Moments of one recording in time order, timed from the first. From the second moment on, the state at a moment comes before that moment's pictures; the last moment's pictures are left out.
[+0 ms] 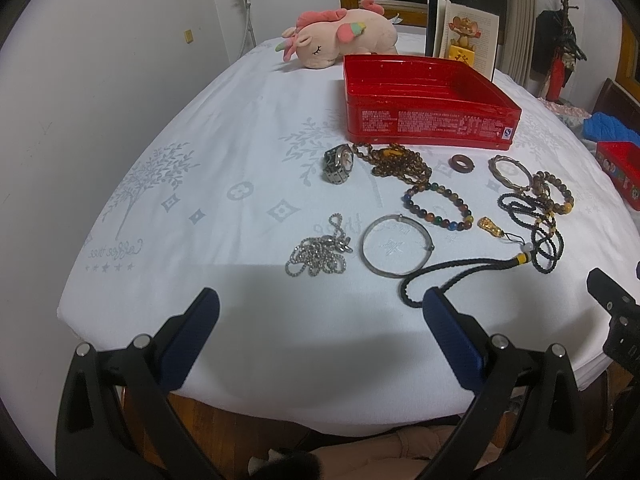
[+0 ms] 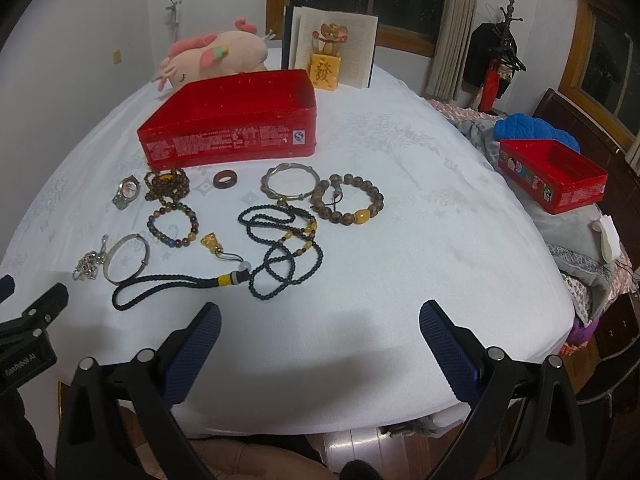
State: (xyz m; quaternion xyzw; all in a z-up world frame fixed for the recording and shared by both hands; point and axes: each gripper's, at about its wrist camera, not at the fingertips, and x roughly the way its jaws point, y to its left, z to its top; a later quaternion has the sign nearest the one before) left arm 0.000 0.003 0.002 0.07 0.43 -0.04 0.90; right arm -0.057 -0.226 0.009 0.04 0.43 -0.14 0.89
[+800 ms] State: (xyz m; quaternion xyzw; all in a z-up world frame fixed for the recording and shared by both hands) left arm 0.102 -0.077 0.006 0.07 0.51 -0.24 0.83; right arm 0.025 -0.340 0.007 0.12 0.49 -0.04 0.86
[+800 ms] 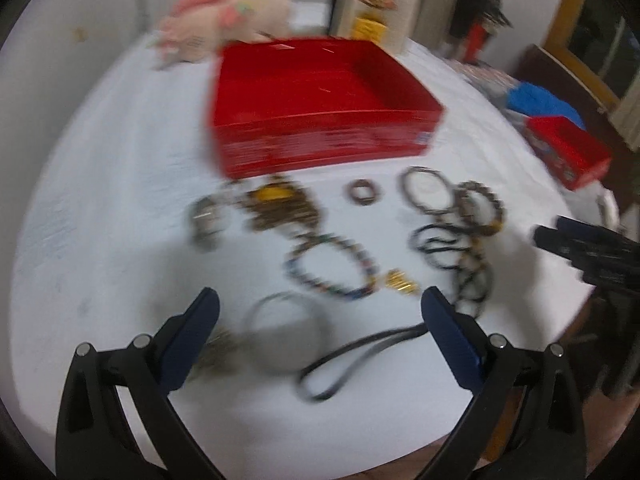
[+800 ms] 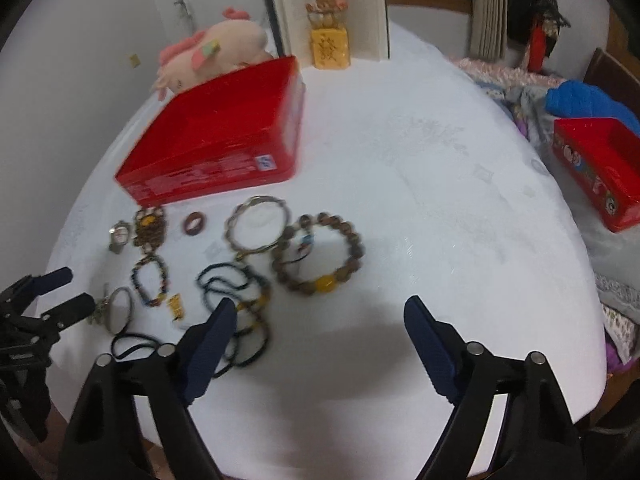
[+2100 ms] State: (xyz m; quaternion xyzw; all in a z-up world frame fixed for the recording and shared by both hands) left arm 0.197 -0.234 -0.054 0.17 0.57 -0.26 0.76; right arm 0.079 -0.377 -0.035 0.07 0.54 0.03 0.84
